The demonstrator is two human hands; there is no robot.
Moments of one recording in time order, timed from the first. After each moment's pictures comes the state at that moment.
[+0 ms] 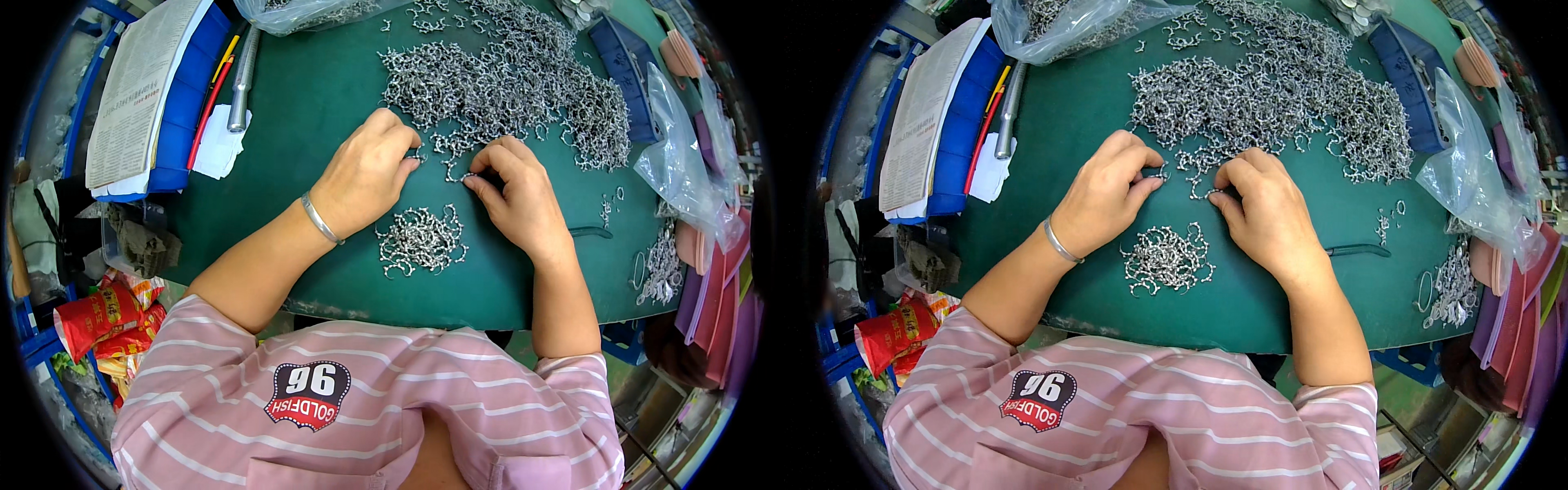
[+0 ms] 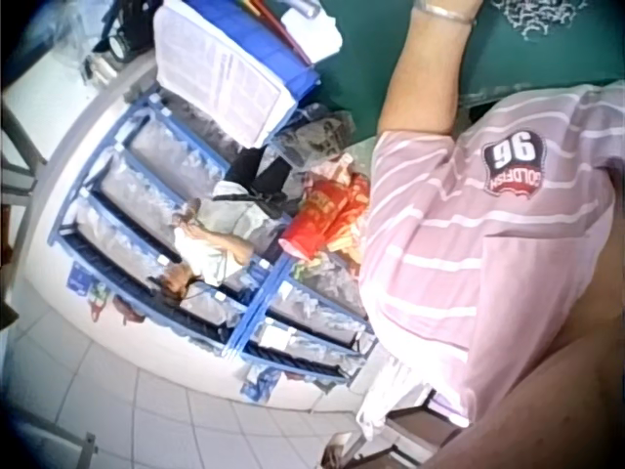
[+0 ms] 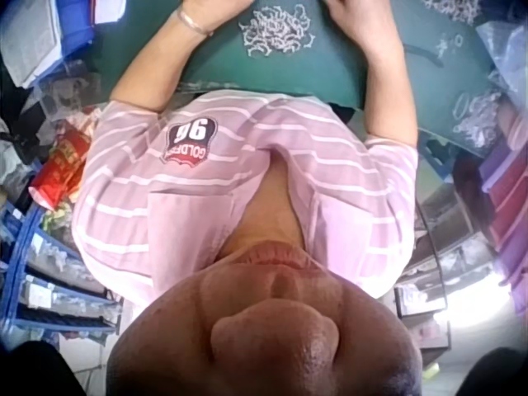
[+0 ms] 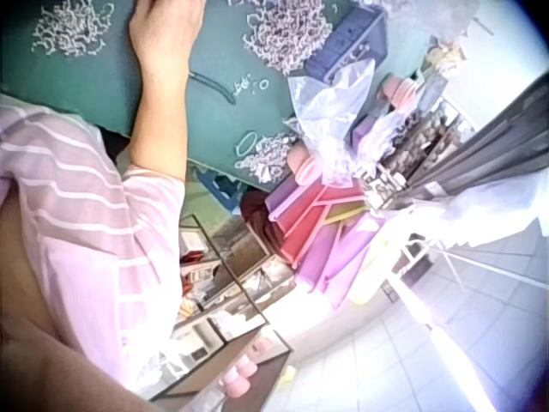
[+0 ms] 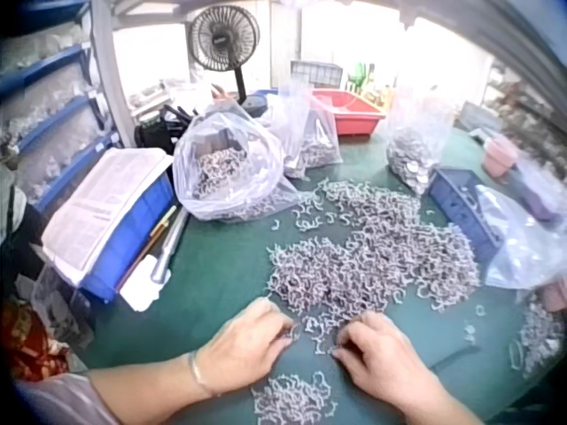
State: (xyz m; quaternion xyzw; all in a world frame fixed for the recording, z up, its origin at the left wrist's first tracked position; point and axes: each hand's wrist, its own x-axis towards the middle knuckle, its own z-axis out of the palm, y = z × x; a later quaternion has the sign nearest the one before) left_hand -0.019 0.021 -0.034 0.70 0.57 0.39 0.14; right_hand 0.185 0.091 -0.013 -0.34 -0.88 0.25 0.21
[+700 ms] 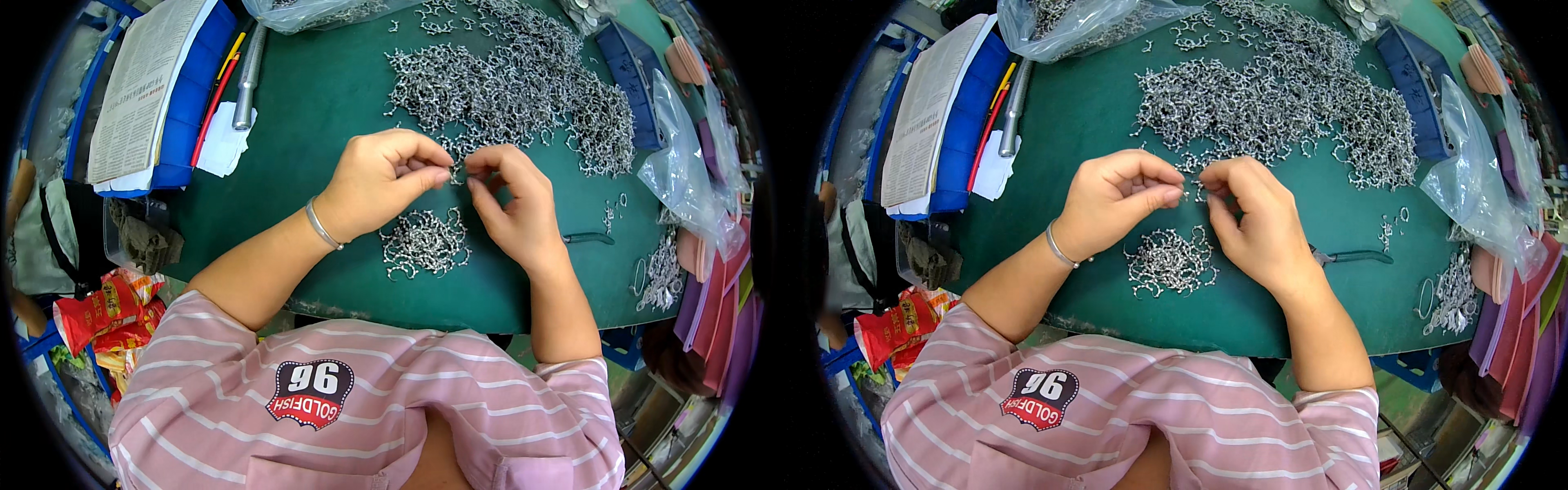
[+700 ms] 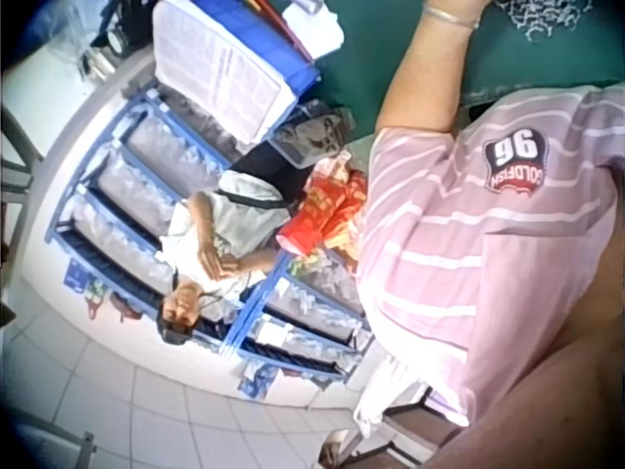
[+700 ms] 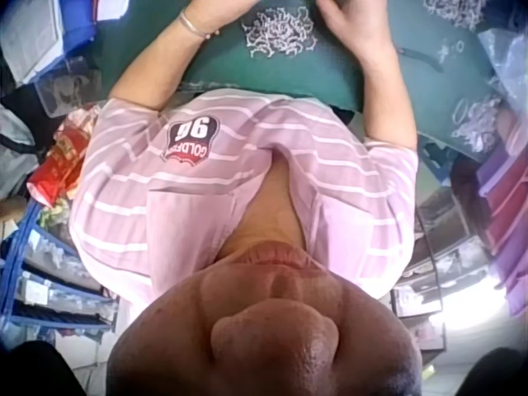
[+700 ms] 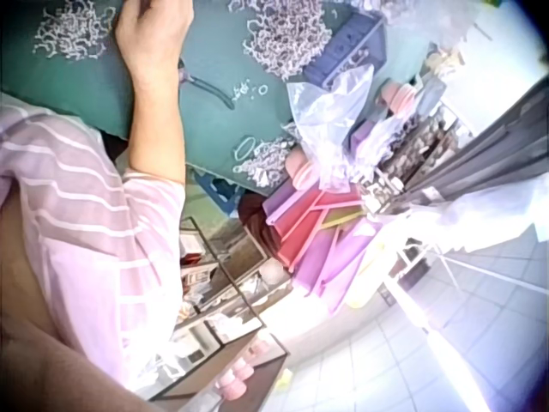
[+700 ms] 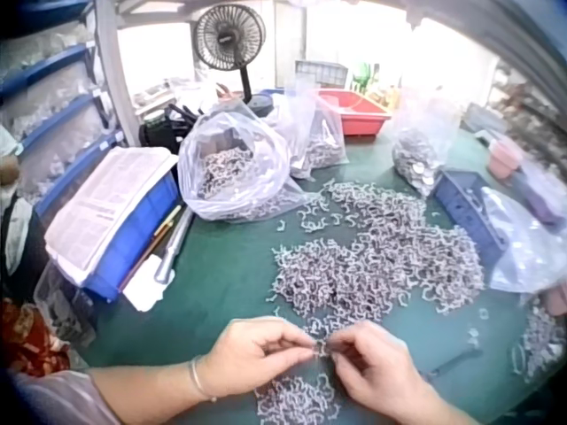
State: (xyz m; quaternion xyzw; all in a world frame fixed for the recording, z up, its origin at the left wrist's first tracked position) left_hand -0.013 0.016 -0.022 0.52 0.54 0.46 0.48; right_hand 0.175 0.081 -0.018 -0.28 -0.83 0.37 0.31
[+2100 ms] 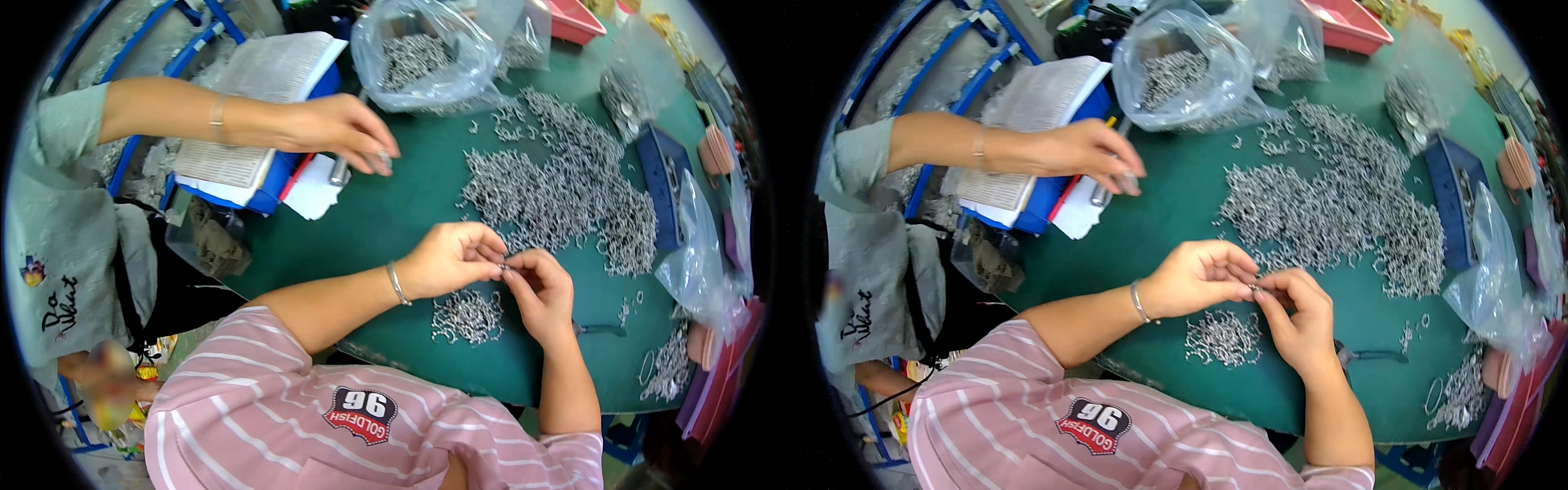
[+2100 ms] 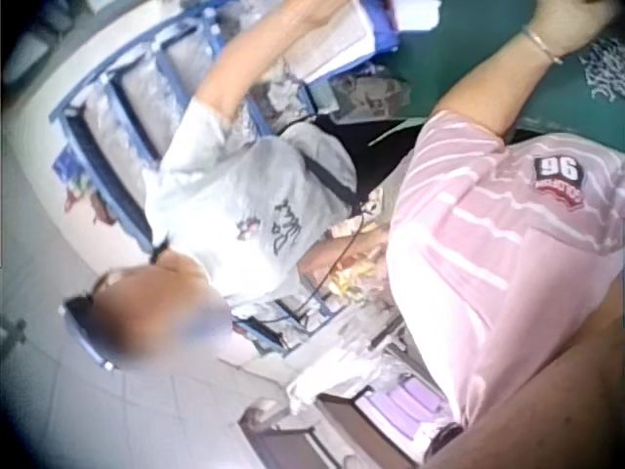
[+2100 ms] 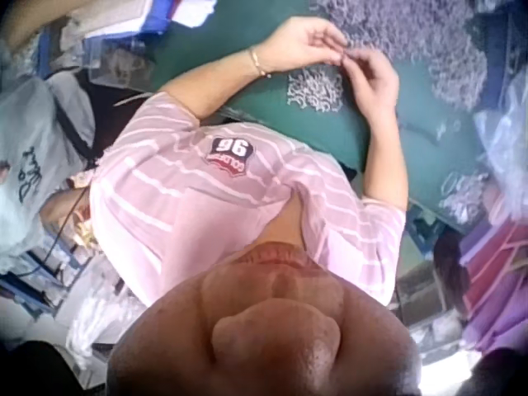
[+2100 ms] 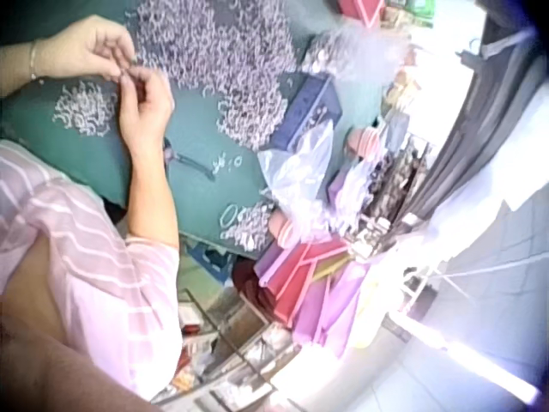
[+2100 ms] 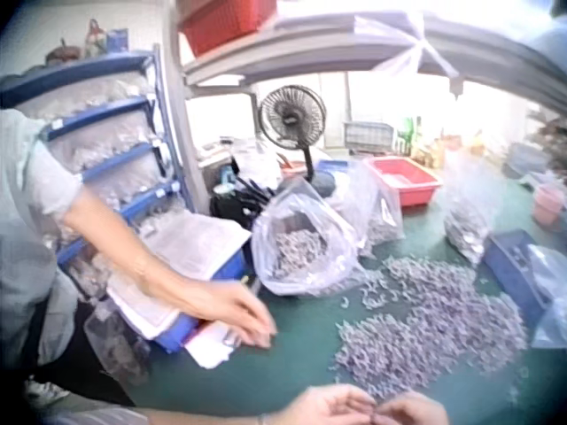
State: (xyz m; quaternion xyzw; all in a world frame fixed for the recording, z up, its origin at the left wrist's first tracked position) left_hand -0.009 0.019 -0.037 0.43 0.42 0.51 0.62; right_hand 0.175 0.075 -0.023 -0.31 -0.74 0.50 0.32
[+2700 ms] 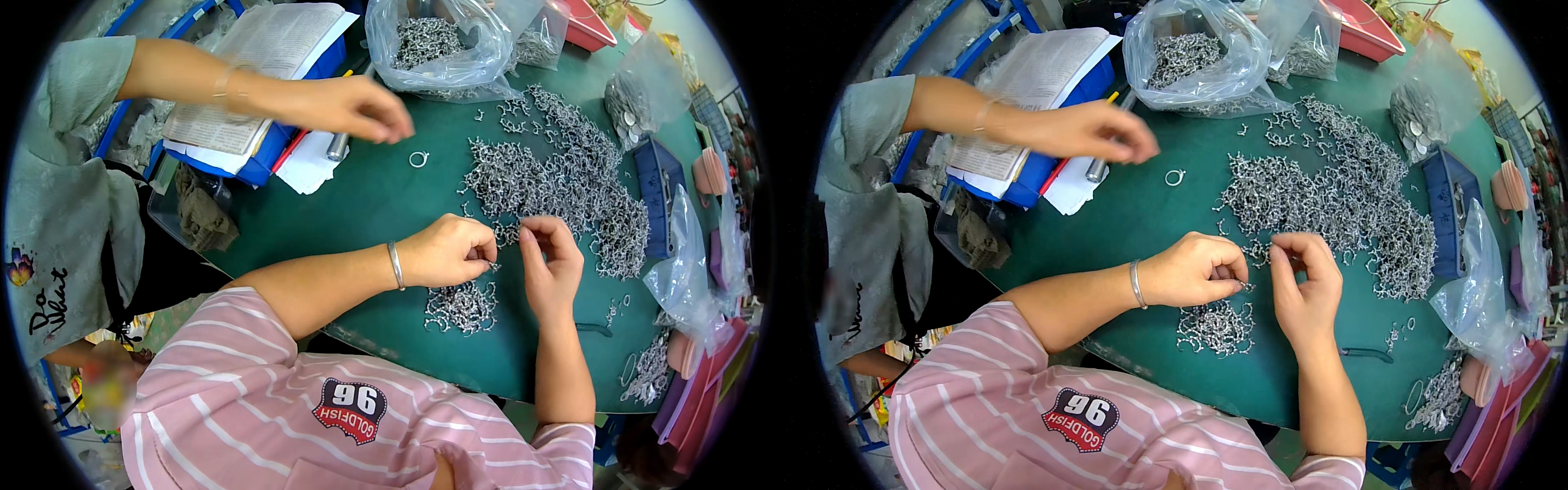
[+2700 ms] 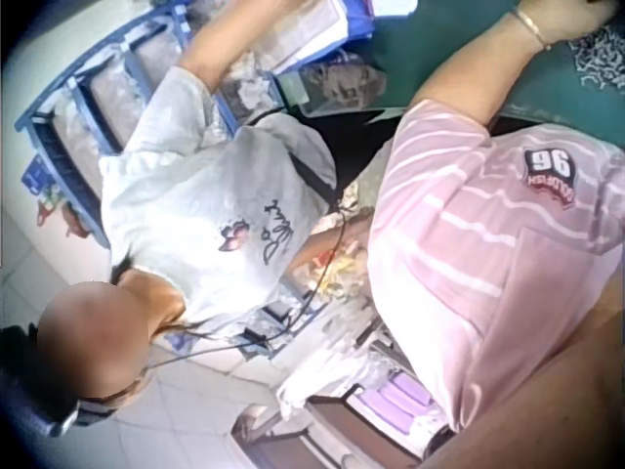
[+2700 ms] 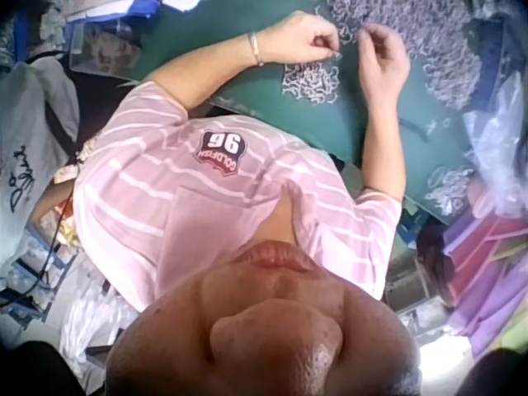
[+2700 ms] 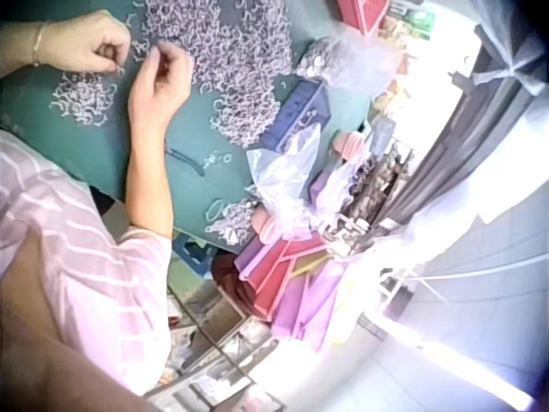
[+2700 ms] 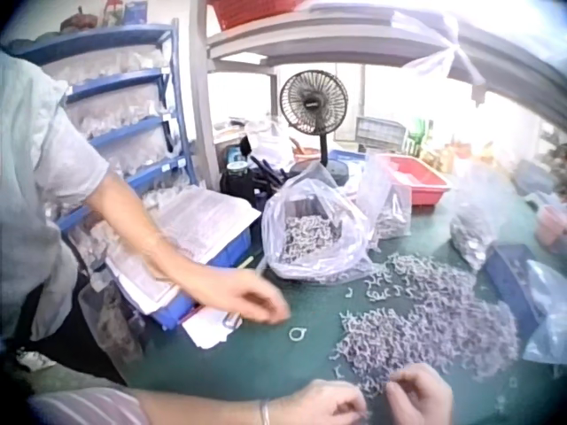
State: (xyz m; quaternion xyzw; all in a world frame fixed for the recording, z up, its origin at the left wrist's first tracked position) left_hand -0.014 0.017 -0.026 0.64 0.52 0.40 0.41; right_hand 0.155 0.091 -0.011 -0.33 -0.76 0.41 0.39
